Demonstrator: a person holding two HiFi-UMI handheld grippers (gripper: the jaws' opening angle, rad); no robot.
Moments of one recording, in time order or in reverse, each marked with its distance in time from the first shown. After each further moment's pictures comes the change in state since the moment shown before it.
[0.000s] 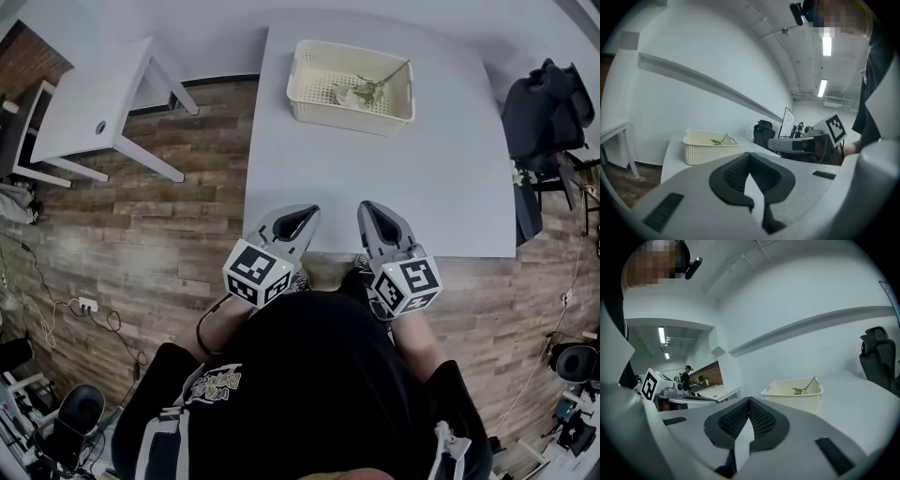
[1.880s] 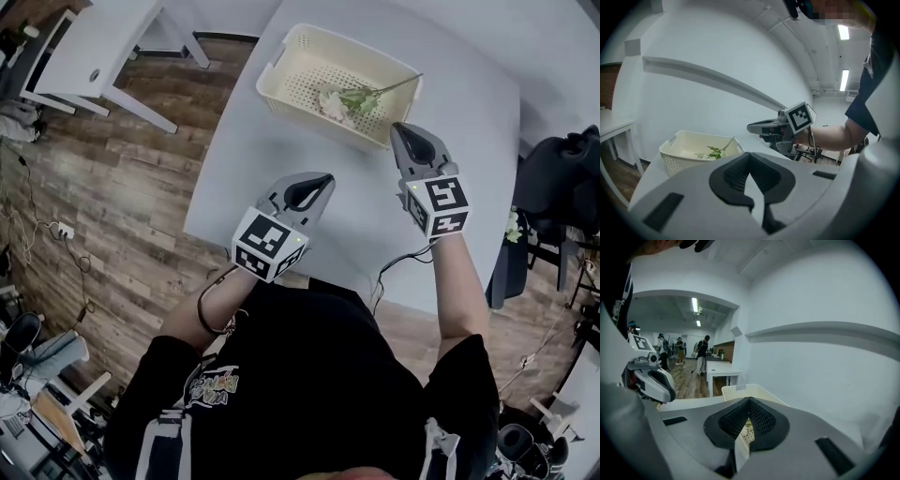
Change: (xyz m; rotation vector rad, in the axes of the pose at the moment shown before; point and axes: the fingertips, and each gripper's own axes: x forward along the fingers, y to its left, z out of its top) left arm 0.208 0.009 0.038 -0.036 -0.006 0.232; right arm 0.129 -0.248 0.081 -0.464 0.165 0.237
